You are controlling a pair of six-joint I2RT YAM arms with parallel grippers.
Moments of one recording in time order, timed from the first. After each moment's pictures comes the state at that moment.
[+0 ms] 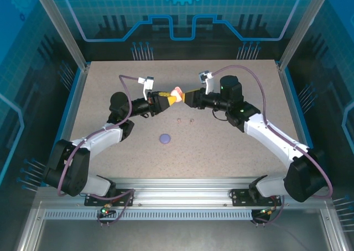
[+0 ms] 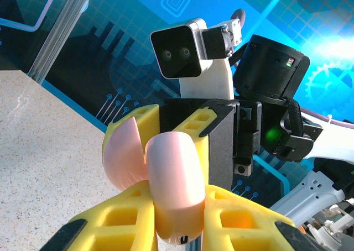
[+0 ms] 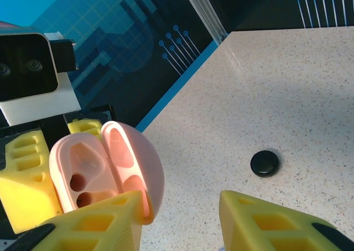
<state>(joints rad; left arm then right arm) -0.32 1.41 0.73 0.95 0.93 -0.85 0.50 1.35 1.06 0.00 -0.53 0.46</state>
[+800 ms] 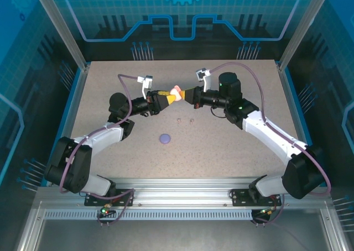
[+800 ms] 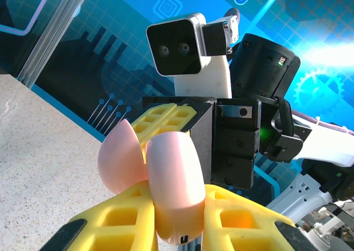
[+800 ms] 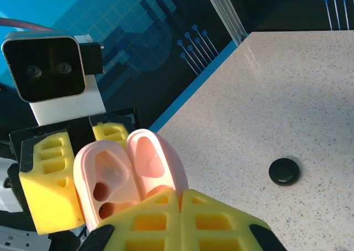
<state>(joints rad) -0.32 1.44 0.73 1.05 0.95 -0.93 0.51 1.38 1.11 0.01 -0.60 0.47</state>
